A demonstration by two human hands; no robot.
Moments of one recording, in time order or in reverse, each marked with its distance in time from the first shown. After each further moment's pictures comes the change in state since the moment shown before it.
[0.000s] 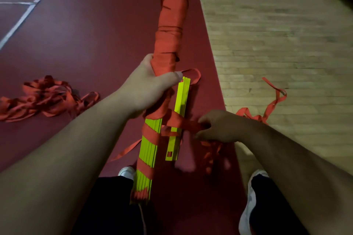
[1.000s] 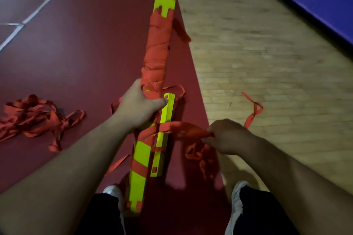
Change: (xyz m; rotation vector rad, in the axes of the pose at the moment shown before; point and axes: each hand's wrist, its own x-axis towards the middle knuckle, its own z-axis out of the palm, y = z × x) left_hand 0.018 -0.013 0.028 0.288 0.209 0.054; right_hand -0.066 0.015 -0.035 -0.290 0.152 0.281
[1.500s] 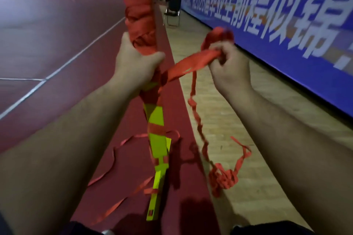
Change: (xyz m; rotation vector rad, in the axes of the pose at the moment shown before) left_hand -0.014 0.220 -0.102 -0.233 0.410 0.371; right_hand -0.084 -0.052 -0.221 0.549 1.250 -0.382
